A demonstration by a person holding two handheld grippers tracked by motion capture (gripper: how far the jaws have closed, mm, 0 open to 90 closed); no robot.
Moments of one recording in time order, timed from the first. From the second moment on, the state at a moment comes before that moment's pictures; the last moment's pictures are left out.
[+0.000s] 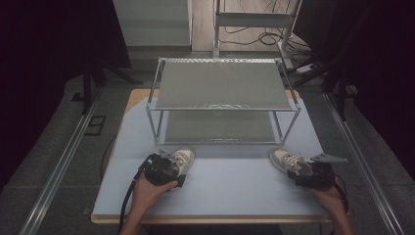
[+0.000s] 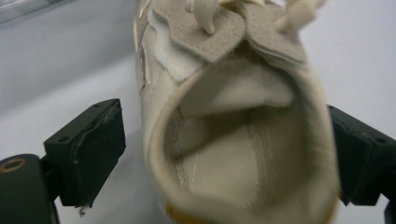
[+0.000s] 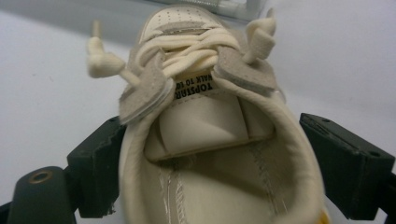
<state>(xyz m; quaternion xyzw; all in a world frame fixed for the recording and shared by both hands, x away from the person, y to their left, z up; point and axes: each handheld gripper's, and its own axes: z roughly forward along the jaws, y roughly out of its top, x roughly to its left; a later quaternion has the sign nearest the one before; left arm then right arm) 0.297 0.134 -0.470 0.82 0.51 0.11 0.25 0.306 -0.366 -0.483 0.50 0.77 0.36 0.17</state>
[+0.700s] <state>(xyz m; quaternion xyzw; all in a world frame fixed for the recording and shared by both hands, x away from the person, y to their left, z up) 0.300 0.133 -0.474 0.82 0.51 0.11 0.25 0.310 -0.360 -0.480 0.49 0.78 0.35 0.16</state>
